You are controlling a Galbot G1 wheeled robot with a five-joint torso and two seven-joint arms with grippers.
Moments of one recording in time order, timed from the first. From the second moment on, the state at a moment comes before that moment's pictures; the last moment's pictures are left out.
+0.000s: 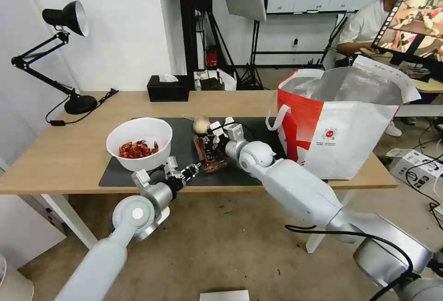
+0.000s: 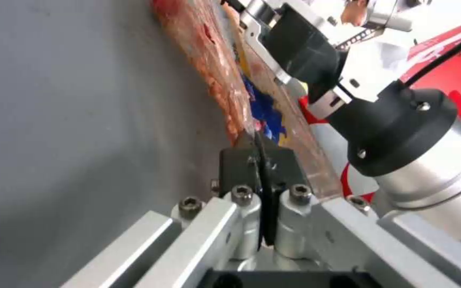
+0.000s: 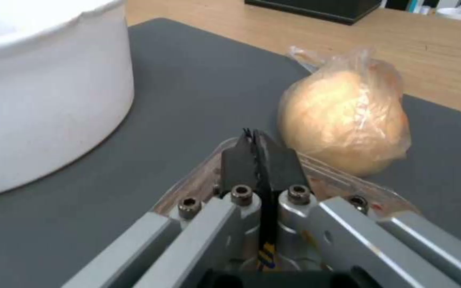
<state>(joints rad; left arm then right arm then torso) 1.03 -1.09 -0.21 -1.86 -1.43 0.36 -0.21 -0.29 1.26 -0.42 1.24 0.77 -0.31 -0.06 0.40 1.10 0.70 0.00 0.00</state>
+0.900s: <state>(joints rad) 1.05 -1.05 -0.27 -1.95 -1.43 0.35 -0.22 -0.48 1.09 -0.20 1.66 0.82 -0.19 0.21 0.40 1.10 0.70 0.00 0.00</state>
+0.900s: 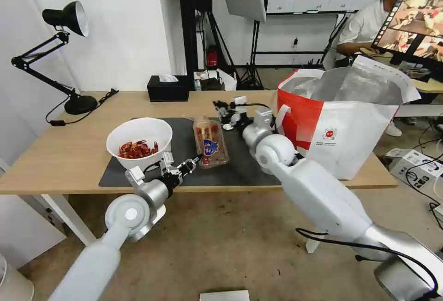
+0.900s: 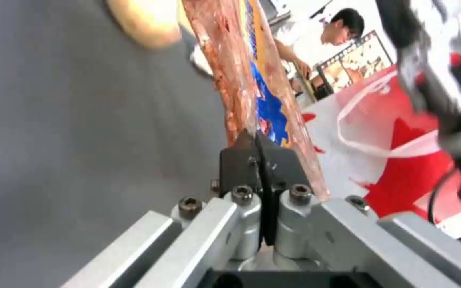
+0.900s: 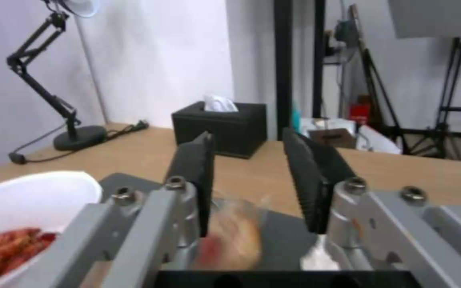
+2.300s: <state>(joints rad) 0.67 -0.92 -0.18 -2.02 -1.40 0.23 -0.26 -1.70 1.14 0.45 2.21 0.27 0.17 0.06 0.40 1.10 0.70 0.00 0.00</state>
